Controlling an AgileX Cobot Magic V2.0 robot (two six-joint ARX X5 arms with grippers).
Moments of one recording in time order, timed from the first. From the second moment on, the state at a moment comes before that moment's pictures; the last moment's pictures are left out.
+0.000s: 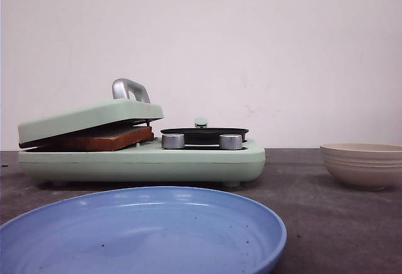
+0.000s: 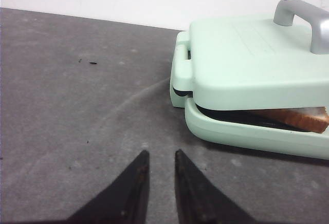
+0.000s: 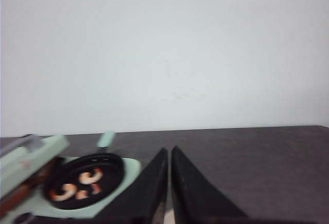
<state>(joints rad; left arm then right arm) -0.05 0.00 0.03 -0.19 -0.03 -0.12 0.11 0.16 0.40 -0.13 -0.05 0.18</state>
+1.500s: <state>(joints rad) -0.05 0.00 0.03 -0.19 -0.03 -0.12 0.01 0.00 0.02 -0.17 0.02 0.18</state>
